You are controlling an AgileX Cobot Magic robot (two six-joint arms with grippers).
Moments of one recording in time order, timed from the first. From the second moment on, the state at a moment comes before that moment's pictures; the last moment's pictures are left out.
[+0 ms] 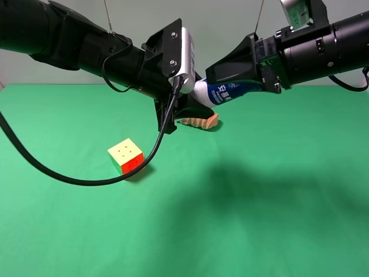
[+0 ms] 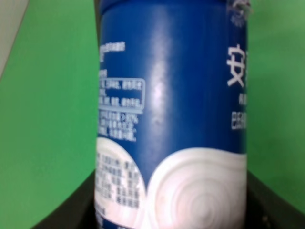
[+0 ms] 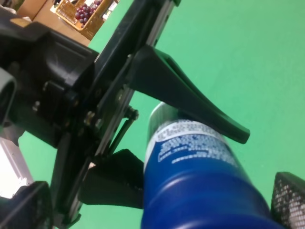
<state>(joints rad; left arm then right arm) -0.56 1.79 -1.12 -1.33 0.54 2.16 0.22 1.40 -0.91 1.24 0.86 -1.07</state>
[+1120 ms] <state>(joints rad) -0.56 1.79 -1.12 -1.34 0.55 2.16 0.22 0.91 -0.97 -0.08 0.72 0.09</state>
